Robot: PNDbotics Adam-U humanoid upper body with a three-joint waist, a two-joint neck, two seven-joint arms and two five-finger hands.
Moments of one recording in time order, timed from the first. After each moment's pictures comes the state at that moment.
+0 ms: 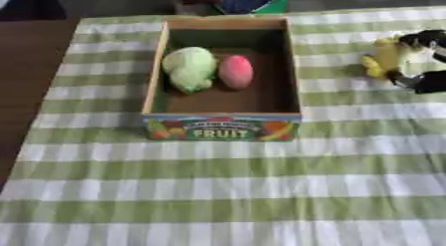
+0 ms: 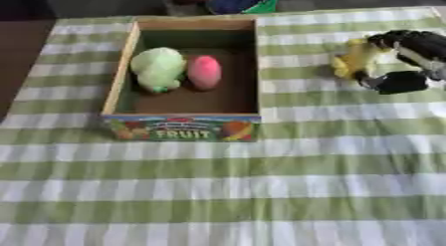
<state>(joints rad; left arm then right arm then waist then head) -0.43 0.58 0.08 -1.98 -0.15 0.00 0.61 -0.81 -0.84 0.11 -1.12 0.82 -0.17 0.32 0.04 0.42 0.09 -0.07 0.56</state>
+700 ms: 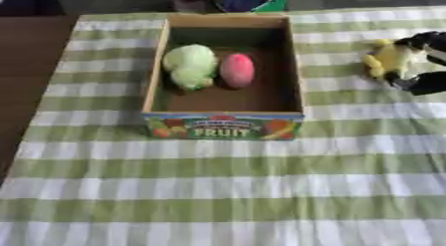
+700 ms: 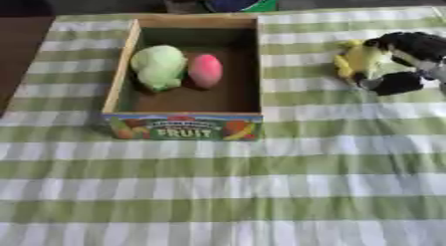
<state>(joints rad) -0.43 0.58 0.08 -1.98 -0.15 0.00 0.61 -0.85 -0.82 0.13 -1.05 0.92 -0.20 0.32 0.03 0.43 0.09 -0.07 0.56</state>
